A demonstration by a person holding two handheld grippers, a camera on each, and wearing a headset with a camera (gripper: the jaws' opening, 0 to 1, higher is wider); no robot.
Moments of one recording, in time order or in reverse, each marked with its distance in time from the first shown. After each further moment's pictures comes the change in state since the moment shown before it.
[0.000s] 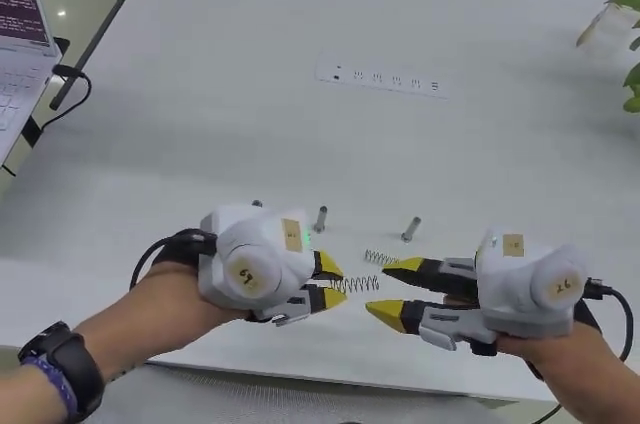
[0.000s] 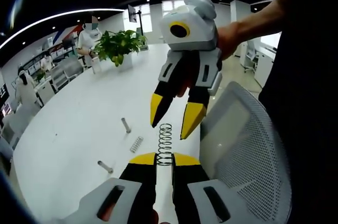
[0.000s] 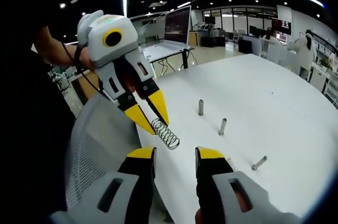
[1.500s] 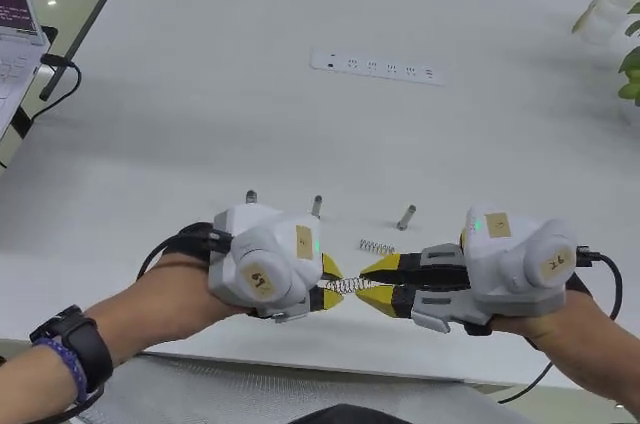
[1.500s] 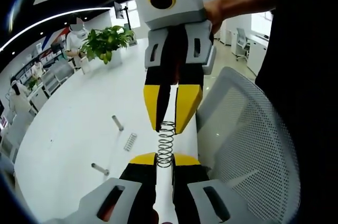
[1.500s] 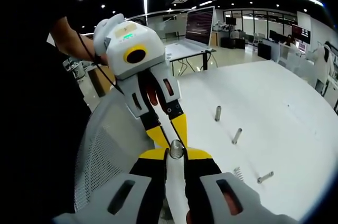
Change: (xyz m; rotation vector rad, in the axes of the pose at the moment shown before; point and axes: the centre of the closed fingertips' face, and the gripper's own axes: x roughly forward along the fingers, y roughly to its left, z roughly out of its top) left arm 0.016 -0.010 -0.012 0.083 0.053 -0.051; right arm 0.002 0.023 0.014 -0.098 0.035 0.133
